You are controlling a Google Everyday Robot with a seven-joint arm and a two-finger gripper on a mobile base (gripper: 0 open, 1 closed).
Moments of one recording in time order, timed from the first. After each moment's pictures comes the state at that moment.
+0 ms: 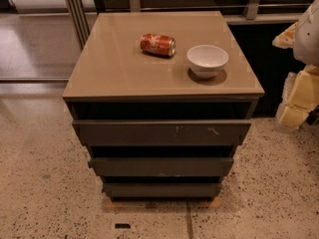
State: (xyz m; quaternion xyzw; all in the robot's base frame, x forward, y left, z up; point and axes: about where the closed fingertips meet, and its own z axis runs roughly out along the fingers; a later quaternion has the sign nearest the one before) arm 0.438 -0.217 0.976 -0.60 0.78 -0.03 0.16
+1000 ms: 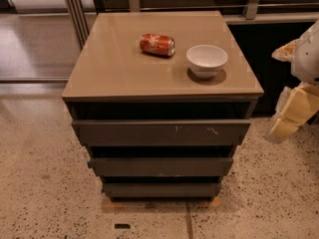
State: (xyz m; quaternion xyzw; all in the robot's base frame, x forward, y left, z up) arm 0.439 -0.216 0.950 -0.58 0.79 -0.01 0.20
